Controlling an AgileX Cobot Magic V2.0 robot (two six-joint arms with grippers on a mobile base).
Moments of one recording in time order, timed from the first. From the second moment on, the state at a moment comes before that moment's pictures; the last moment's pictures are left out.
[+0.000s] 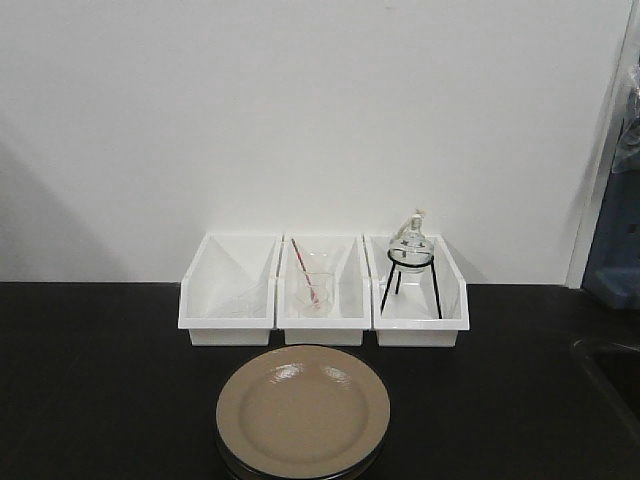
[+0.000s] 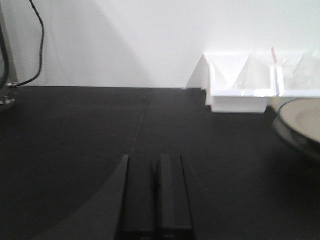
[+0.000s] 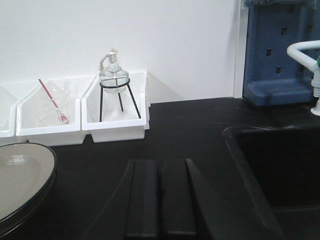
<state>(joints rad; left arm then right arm) 0.08 -0.01 0.03 -0.17 0.12 0.14 -0.04 0.55 -0.35 0.72 0.05 -0.64</state>
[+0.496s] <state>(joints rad) 0.03 -0.01 0.03 -0.16 0.12 0.10 -0.04 0.55 -0.35 0.72 0.05 -0.64</state>
